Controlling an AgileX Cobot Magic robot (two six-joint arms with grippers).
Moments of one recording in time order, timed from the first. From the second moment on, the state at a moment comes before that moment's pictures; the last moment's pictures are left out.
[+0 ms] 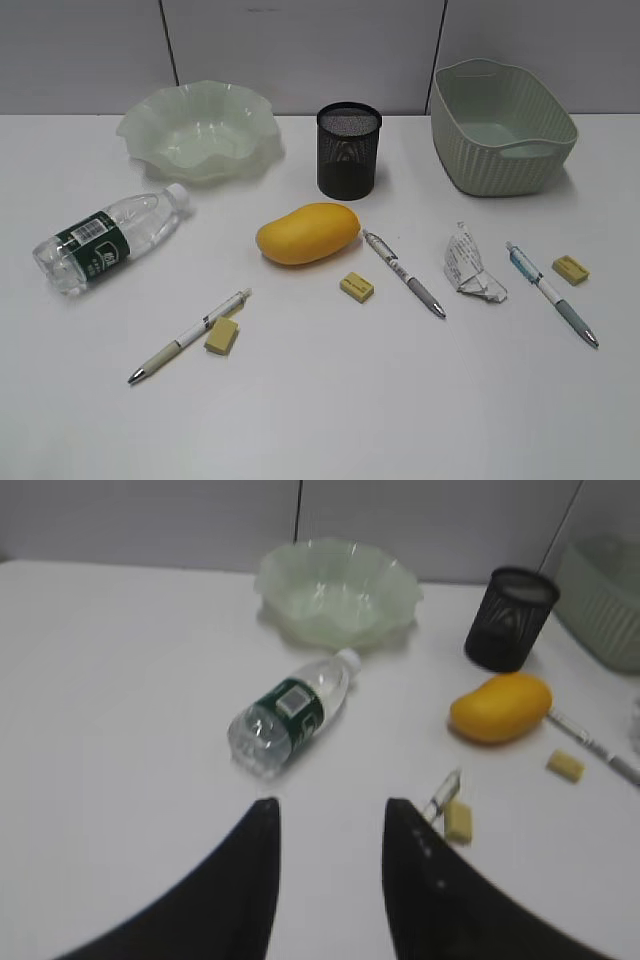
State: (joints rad) left arm -0.03 -0.01 -0.54 -0.19 0.95 -0.01; right arm 0.02 -0.01 -0.50 0.14 1.04 -0.08
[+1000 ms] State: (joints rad) left arm -0.17 0.88 -0.68 -0.55 0.42 0.45; right arm 0.02 -0.01 -0.50 0.14 1.04 -0.08
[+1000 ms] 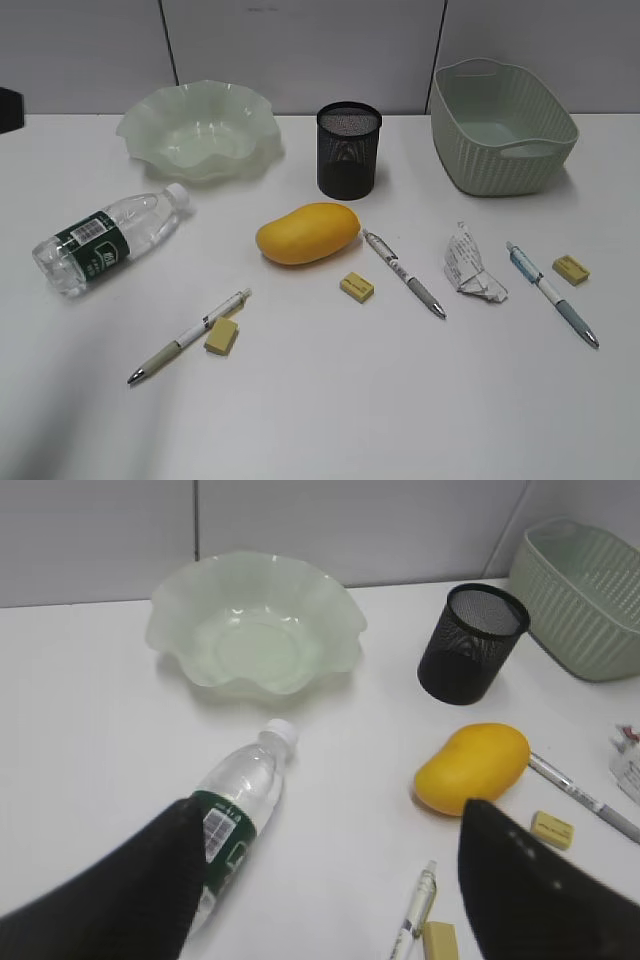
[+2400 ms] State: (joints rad) left arm -0.53 1.95 -1.52 -0.24 0.84 0.65; right arm 0.02 -0.01 -0.50 0.14 1.04 -0.08
